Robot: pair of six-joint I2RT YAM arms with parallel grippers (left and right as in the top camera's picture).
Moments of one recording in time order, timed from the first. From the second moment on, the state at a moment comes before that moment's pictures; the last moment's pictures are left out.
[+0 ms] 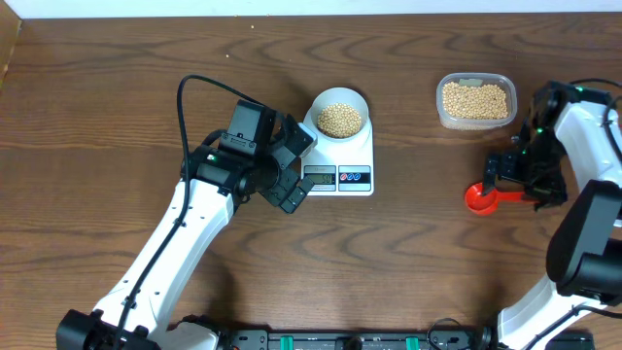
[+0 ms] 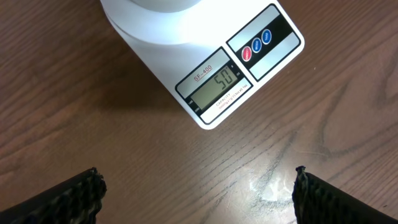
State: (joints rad) left arm -0.36 1.41 1.10 -0.82 0.21 0.35; right arm -0.19 1.89 1.40 -1.32 0.04 0.13
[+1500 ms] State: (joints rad) left arm -0.36 1.41 1.10 -0.82 0.21 0.35; right arm 0.07 1.83 1.60 -1.00 0.02 0.01
